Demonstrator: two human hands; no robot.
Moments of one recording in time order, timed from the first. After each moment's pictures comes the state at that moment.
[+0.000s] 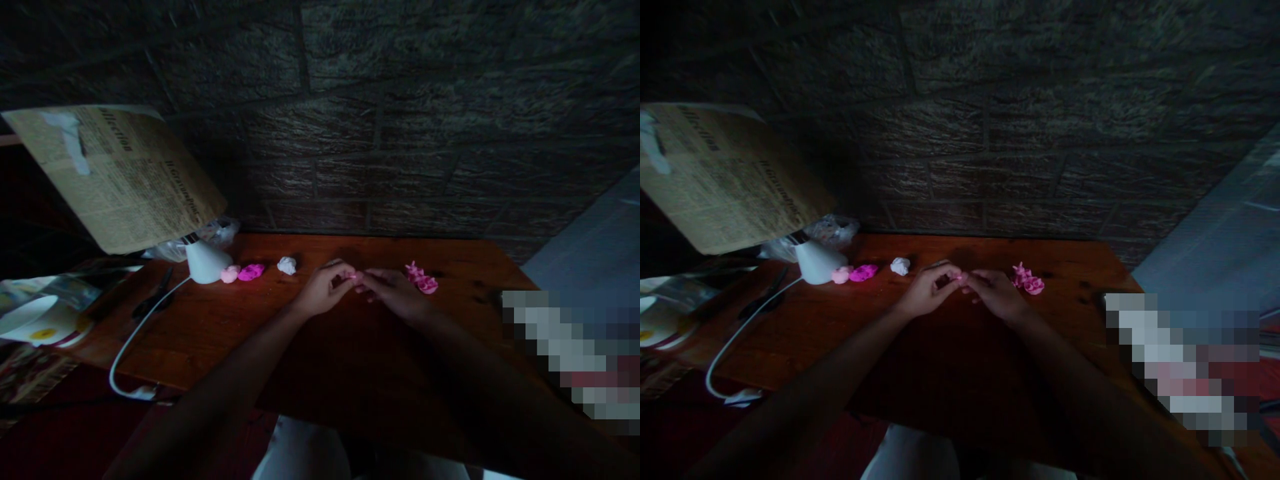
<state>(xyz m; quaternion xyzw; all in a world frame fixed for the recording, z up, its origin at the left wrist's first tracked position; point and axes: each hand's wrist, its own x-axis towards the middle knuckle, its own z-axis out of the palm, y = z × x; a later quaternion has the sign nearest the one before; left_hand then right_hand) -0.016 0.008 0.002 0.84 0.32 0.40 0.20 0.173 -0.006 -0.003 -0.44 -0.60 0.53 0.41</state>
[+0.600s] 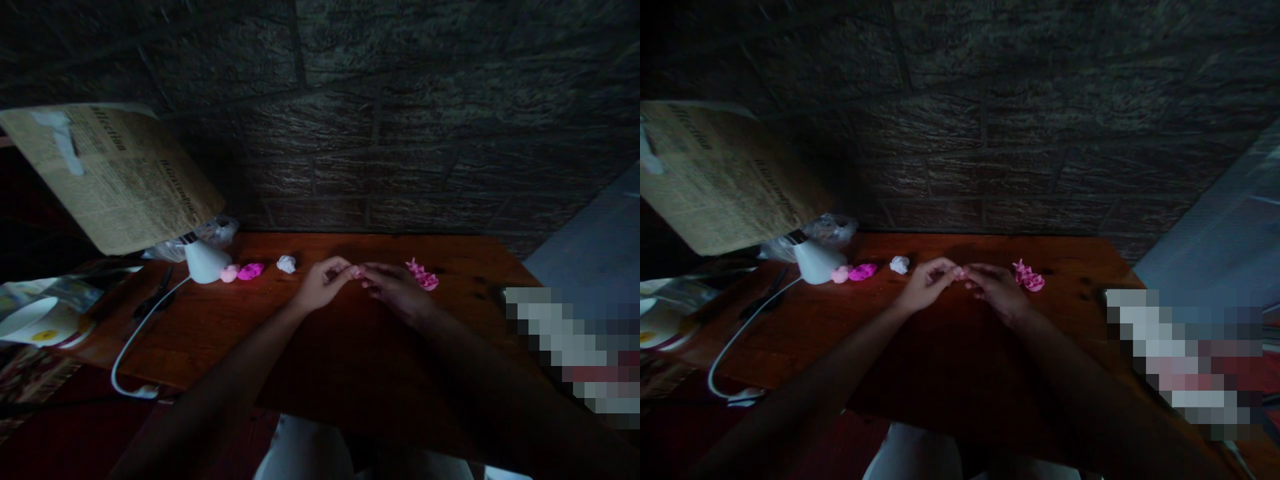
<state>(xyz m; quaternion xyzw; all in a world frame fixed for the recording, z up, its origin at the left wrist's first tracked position) -0.012 0.014 -0.003 0.74 0.32 0.45 0.38 0.166 -0.014 0.010 -0.45 -0.40 0.64 0.48</state>
